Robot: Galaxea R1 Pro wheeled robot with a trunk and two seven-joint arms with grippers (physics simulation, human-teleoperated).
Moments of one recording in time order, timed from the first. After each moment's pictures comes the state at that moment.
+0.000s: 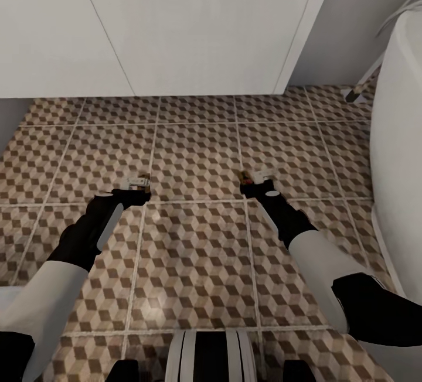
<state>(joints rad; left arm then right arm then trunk) -0.92 0.16 -0.18 -1.06 0.19 0.68 0.08 -1.14 0.07 0.21 -0.52 0.04 0.23 -0.09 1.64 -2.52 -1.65</state>
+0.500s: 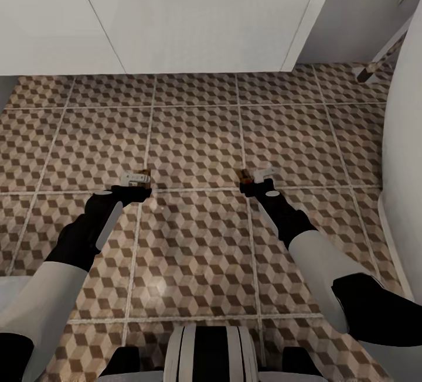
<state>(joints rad) -0.92 0.16 -0.18 -1.12 0.18 0.68 0.08 -1.14 0.07 0.21 -0.52 0.04 0.20 -0.09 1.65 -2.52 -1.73</state>
